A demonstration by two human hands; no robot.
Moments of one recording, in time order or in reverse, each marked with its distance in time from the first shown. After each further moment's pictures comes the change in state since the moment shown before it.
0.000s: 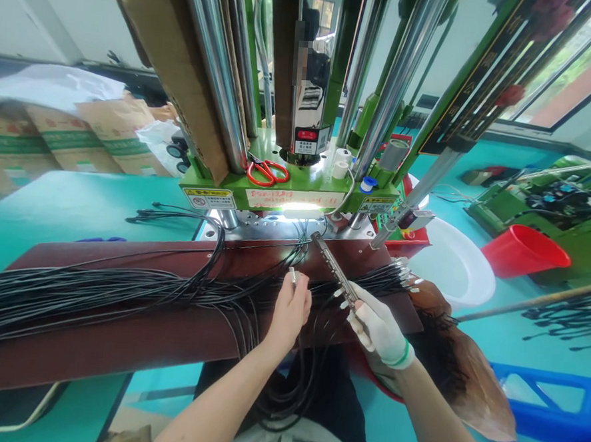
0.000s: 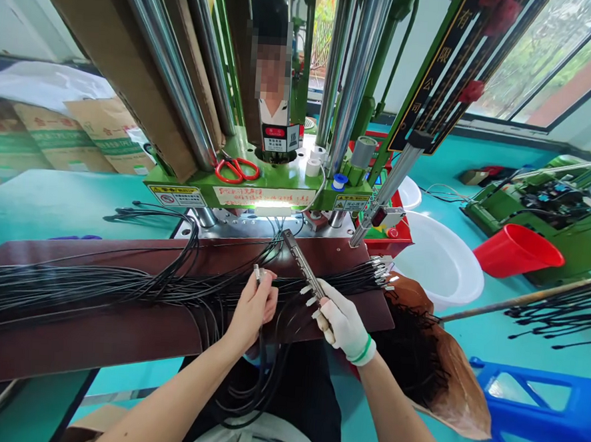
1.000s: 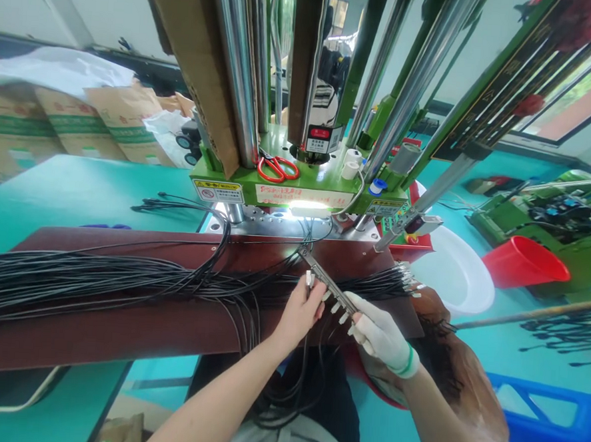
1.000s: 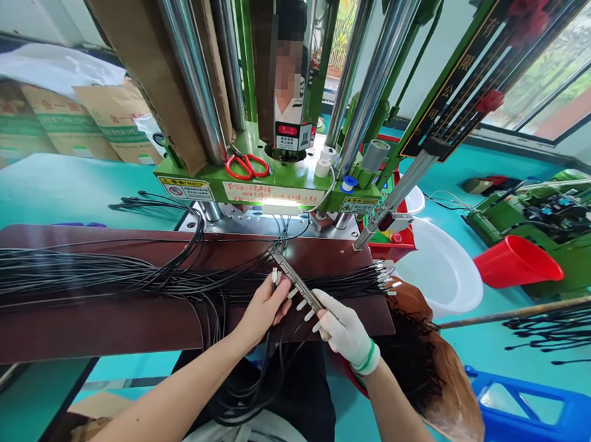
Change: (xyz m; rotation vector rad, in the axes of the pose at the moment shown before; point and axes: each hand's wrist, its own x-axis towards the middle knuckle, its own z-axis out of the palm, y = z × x) left_hand 0.004 -0.010 0.000 0.118 -0.102 0.037; right_hand -0.006 -0.005 0.001 -0.122 -0.073 0.032
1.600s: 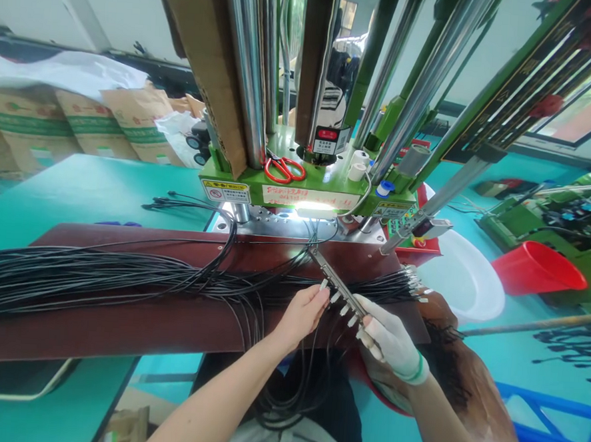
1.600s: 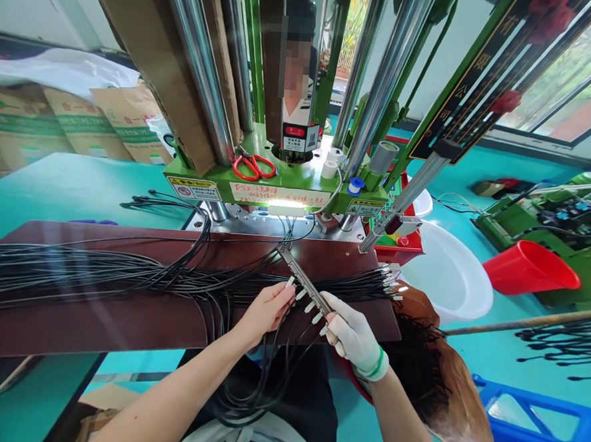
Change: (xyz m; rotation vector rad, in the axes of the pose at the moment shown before) left_hand 0.002 0.002 -0.009 -0.027 -0.165 -0.148; right_hand -0.001 0.001 -0.007 0.060 -0.023 -0.038
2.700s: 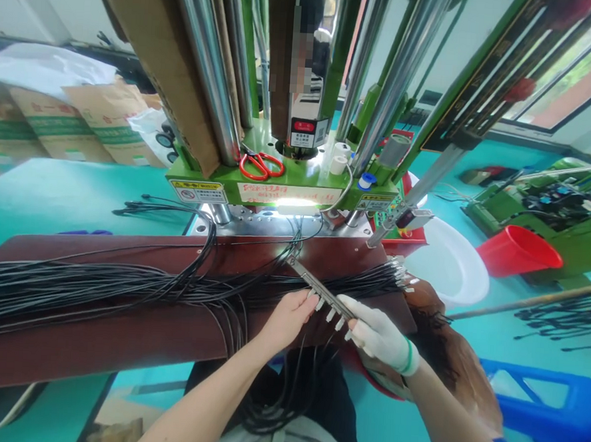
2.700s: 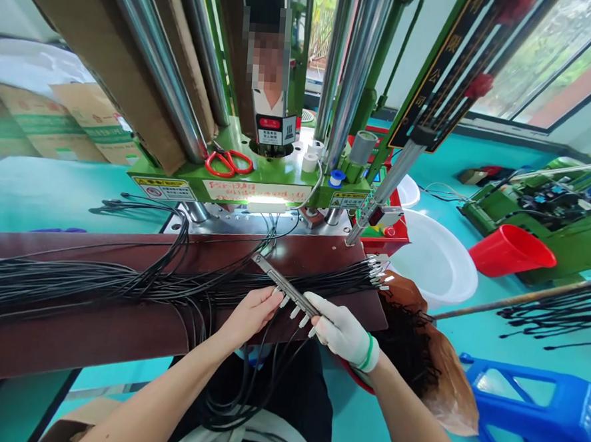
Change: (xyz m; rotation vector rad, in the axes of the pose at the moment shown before) left_hand 0.003 -0.011 -0.004 0.224 -0.062 0.060; right_hand -0.002 0.019 -0.019 -0.177 -0.110 -0.047
